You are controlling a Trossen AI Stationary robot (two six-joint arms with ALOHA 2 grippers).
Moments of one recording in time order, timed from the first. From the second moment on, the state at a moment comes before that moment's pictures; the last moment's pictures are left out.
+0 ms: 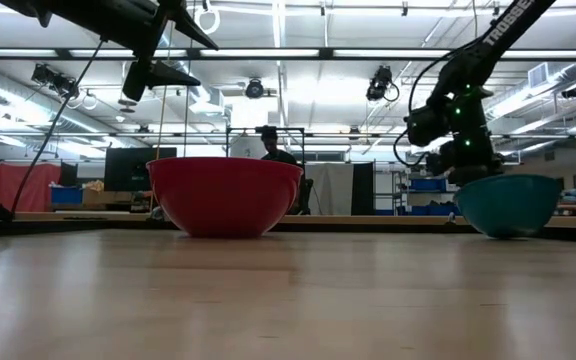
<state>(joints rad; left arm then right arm) 0.14 0.84 0.62 0.04 -0.47 -0.80 -0.90 1.61 0.98 -0.98 0.28 -0.11</state>
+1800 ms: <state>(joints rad) 0.14 0.84 0.62 0.06 -0.47 -0.77 -0.80 1.77 1.07 -1.18 0.27 -0.58</state>
